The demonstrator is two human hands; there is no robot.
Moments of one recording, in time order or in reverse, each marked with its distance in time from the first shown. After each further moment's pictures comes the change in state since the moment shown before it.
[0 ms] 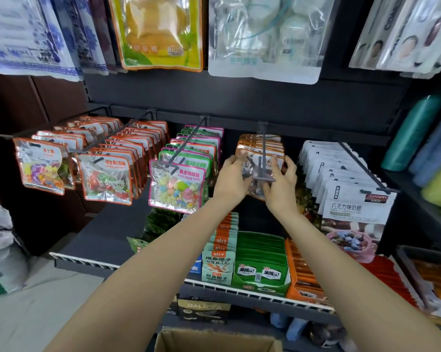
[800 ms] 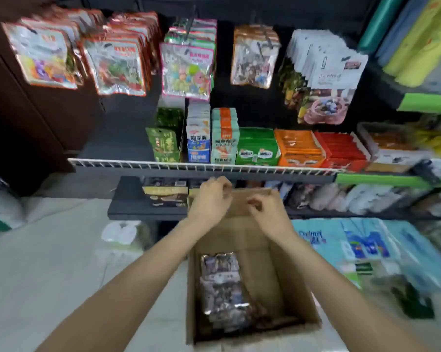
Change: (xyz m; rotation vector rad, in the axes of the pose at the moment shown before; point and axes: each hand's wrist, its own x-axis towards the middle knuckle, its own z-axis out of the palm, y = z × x) left_hand -0.300 -0.062 -0.038 -0.020 -0.430 -0.125; right_hand -0.323 -0.038 -0.004 -0.148 -0.457 0.283
